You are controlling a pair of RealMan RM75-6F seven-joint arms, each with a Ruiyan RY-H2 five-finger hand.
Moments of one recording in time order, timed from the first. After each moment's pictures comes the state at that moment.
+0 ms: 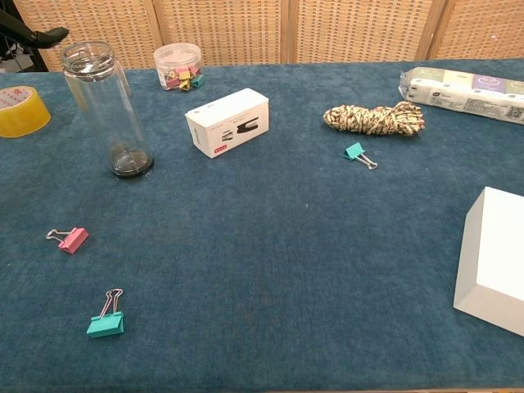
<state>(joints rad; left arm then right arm) -0.65 -1.20 -0.27 -1.56 1.22 0.99 -0.20 -0.03 -1.09 0.09 -1.67 -1.47 1.58 -0.05</state>
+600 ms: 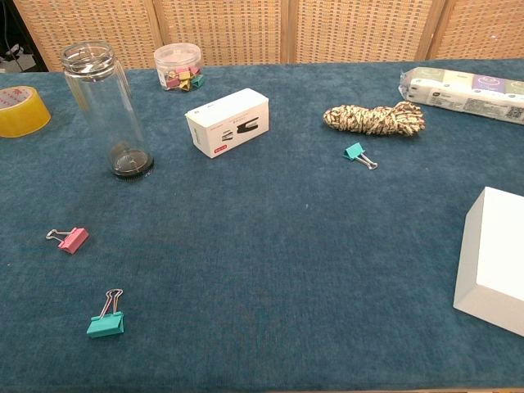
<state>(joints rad) -0.36 -1.07 -0.12 -1.60 1.29 1.29 -0.08 -0.03 -1.09 0.08 -1.68 -1.49 1.59 -0.04</state>
